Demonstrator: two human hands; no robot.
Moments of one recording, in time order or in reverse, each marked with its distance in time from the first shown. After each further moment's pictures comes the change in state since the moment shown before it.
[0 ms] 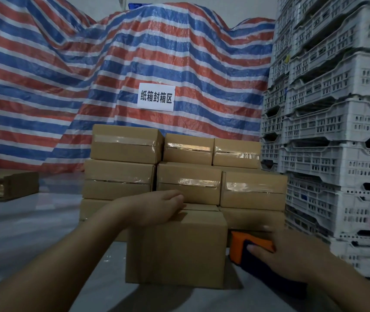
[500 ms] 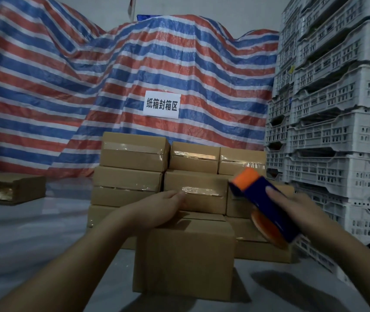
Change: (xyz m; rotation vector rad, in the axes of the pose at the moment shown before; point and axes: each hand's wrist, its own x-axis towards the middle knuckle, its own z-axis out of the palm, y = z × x) left_hand -0.001 -0.009 -0.003 -0.316 0.156 -0.061; right_hand 0.025 -0.004 -0.059 1.020 0.255 0.069
